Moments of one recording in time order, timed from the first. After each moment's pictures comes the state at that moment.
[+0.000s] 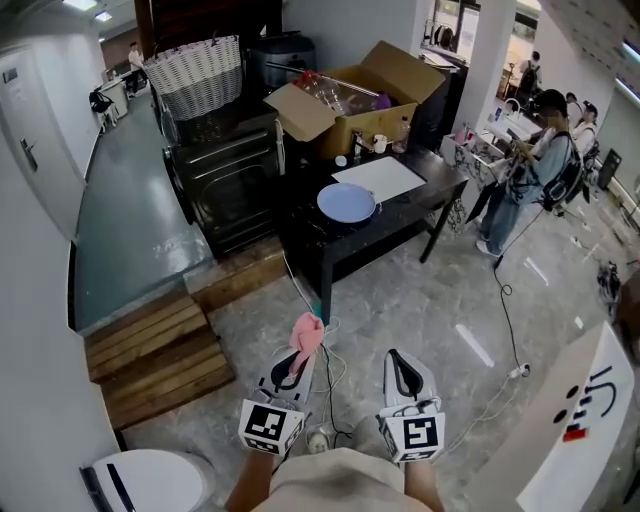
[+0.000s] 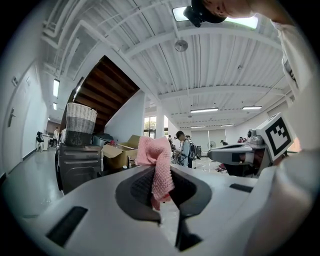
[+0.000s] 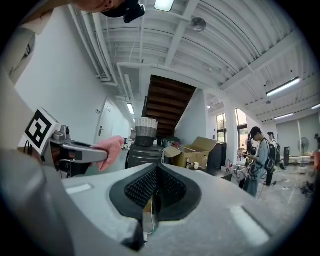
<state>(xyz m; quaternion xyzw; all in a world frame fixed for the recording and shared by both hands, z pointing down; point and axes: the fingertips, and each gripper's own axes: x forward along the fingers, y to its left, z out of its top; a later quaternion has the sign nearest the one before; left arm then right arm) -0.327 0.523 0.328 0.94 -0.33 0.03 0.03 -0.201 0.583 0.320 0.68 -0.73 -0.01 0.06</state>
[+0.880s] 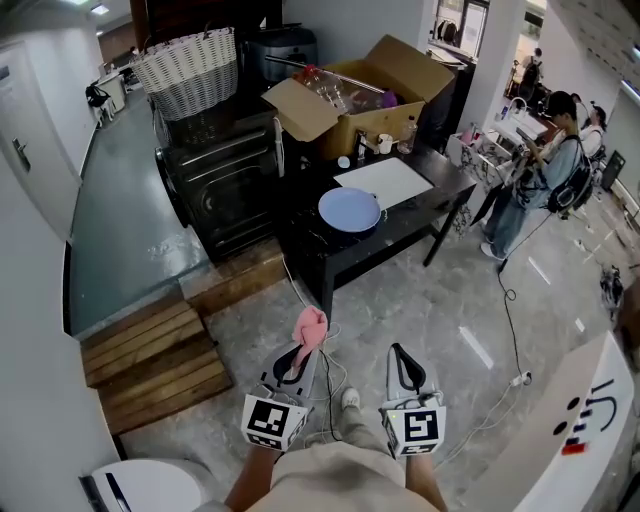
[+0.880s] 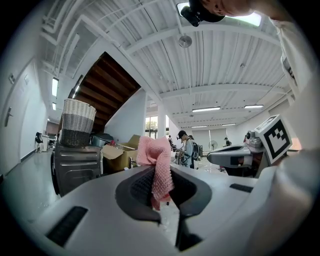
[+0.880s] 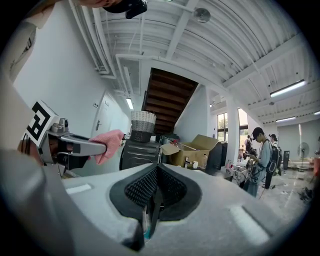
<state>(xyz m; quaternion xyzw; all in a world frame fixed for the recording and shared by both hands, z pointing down) -0.298 0.436 0.336 0.94 -0.33 0.03 0.02 -0.169 0.494 0.337 0.69 -0.72 -0.01 0.09</state>
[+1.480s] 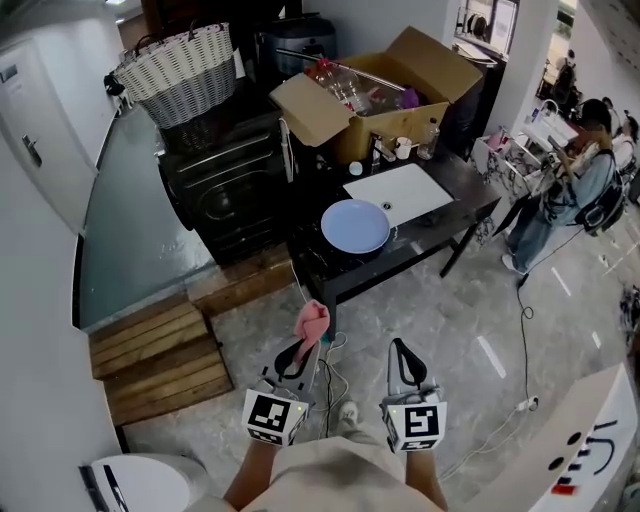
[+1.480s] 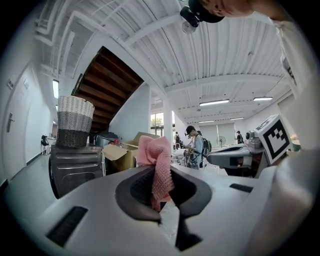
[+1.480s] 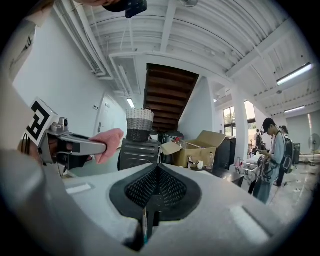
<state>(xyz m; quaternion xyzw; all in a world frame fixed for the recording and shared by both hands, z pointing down) -0.209 0.328 0.339 0.93 -0.37 0.05 0.02 -0.076 0.374 0.345 0.66 -0.75 0.01 0.08</state>
